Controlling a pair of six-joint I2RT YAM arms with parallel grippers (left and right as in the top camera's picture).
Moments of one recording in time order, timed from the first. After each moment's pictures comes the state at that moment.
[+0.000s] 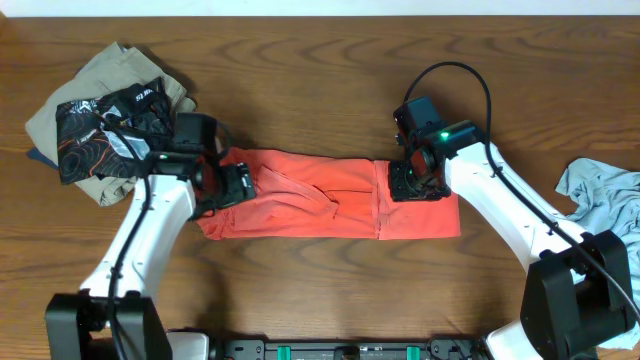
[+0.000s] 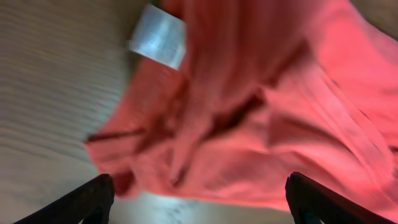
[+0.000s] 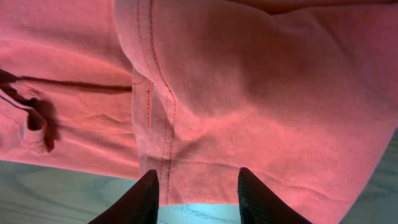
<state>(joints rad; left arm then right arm) -0.05 1.51 0.98 -0.83 0.09 -0.37 0.41 1.70 1.22 -0.96 -0.07 0.39</state>
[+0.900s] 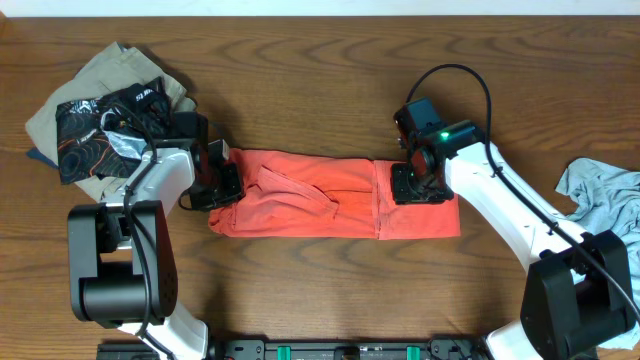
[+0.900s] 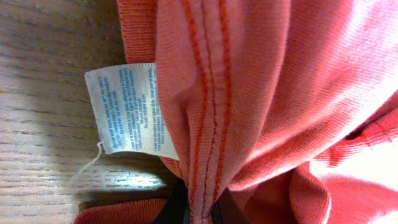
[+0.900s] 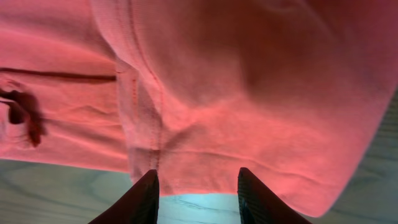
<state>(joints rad) 0.03 1.81 1.01 -0.71 0.28 -0.23 0.40 1.70 1.22 -1.00 -0.04 0.40</state>
